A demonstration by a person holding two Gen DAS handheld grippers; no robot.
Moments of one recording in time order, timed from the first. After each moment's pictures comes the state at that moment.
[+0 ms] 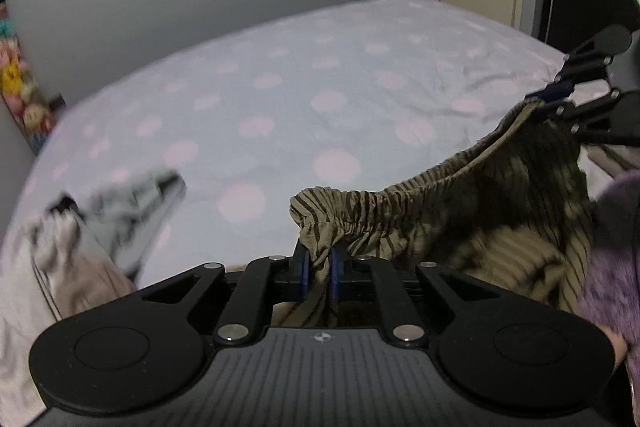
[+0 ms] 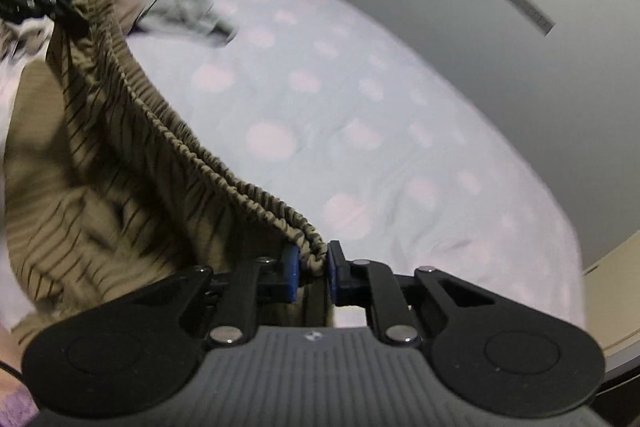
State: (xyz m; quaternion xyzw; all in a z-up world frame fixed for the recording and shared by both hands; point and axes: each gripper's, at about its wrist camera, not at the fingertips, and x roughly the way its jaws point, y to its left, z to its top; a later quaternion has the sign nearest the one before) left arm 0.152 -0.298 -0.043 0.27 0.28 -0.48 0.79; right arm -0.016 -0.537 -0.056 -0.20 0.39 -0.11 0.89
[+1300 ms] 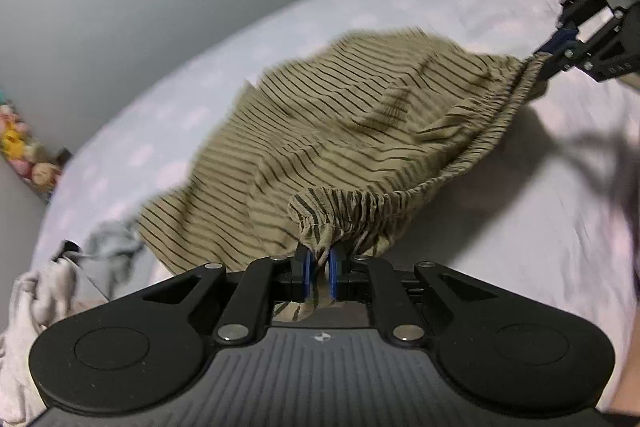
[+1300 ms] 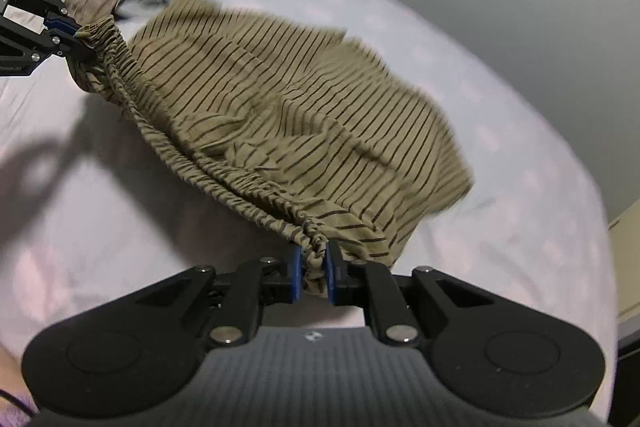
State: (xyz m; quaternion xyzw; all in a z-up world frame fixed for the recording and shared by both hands) left arm 0.132 -0.342 -0.137 0.38 0.24 -0.48 0.75; right arm -0.003 -0.566 -0.113 -0.12 0.45 -0.10 0.88
